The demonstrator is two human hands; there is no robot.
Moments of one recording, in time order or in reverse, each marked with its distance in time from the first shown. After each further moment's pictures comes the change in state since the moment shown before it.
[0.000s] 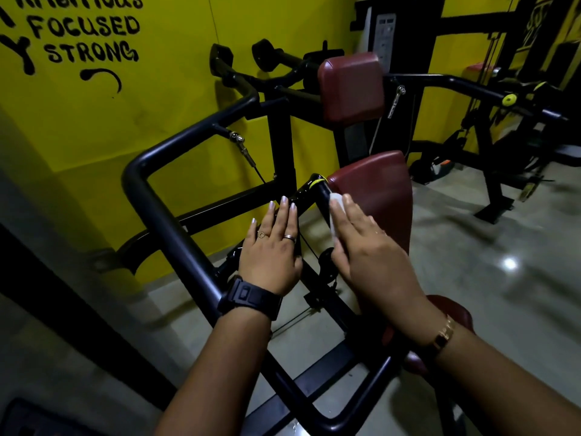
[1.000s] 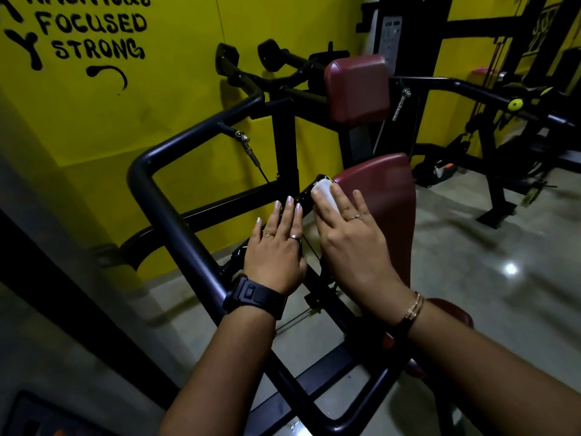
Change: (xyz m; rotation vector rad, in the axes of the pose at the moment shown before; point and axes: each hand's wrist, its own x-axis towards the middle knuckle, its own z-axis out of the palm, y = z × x) left_hand 0.002 -0.001 0.003 -0.024 0.009 -0.007; right_hand 0.030 -0.017 0.014 -0.440 -0.077 -0.182
